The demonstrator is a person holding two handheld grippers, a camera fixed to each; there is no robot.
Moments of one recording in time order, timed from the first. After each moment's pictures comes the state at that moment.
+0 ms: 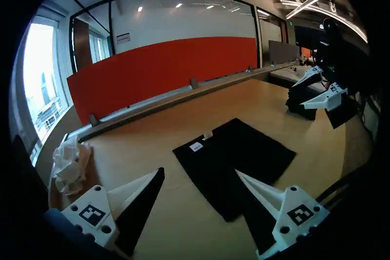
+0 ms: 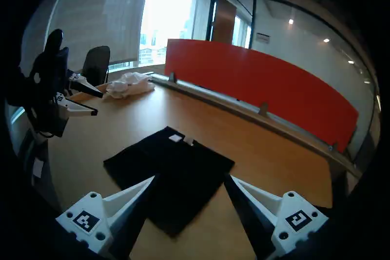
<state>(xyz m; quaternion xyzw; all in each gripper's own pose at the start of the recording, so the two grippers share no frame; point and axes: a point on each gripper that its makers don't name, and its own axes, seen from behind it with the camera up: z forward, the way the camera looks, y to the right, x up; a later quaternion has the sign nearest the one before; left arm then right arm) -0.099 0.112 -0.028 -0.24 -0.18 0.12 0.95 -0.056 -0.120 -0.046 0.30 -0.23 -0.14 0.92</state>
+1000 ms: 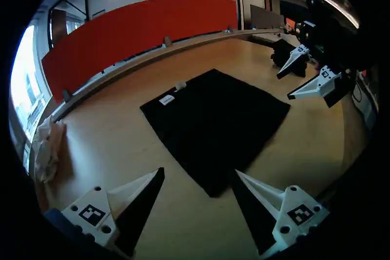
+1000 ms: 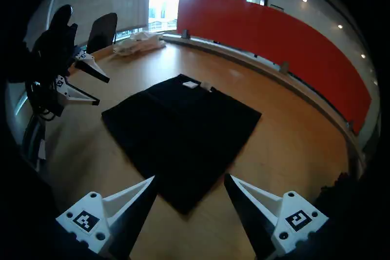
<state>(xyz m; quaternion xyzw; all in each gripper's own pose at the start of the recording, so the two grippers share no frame) -0.225 0.137 -0.046 -0.29 -0.29 0.16 0.90 -0.186 -0.122 -0.076 0.32 -0.33 -0.17 0.87</state>
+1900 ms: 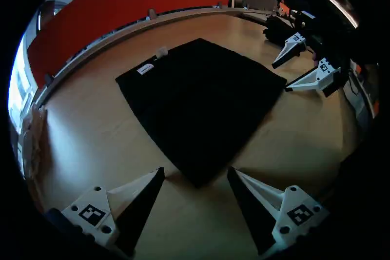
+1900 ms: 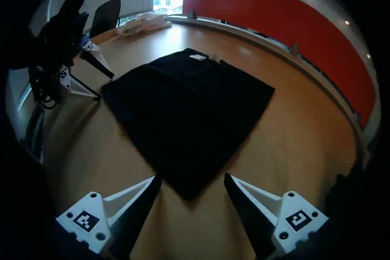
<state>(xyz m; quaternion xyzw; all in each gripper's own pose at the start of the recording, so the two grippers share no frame) -0.281 0.152 -0.059 -0.33 -0.37 0.17 0.85 -0.229 -0.106 -0.094 0.33 -0.38 -0.17 0.84</state>
